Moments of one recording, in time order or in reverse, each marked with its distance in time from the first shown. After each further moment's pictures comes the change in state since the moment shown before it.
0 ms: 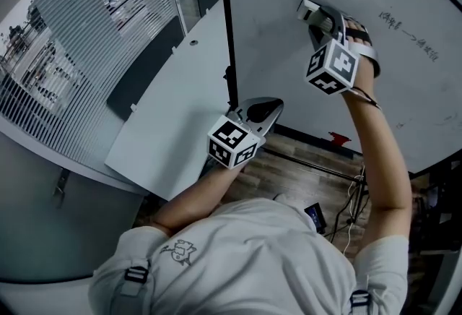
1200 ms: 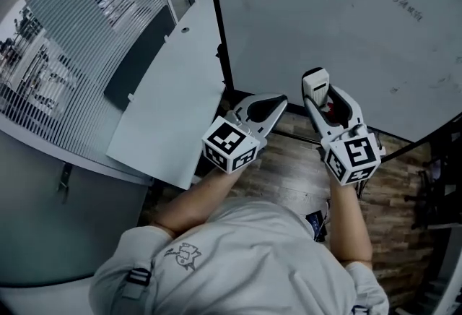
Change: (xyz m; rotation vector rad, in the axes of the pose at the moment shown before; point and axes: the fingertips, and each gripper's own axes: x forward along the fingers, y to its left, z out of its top) left arm -0.042 -0.096 0.009 -0.031 -0.046 -0.080; right arm -0.235 0.141 -0.033 1.092 -0.285 0.233
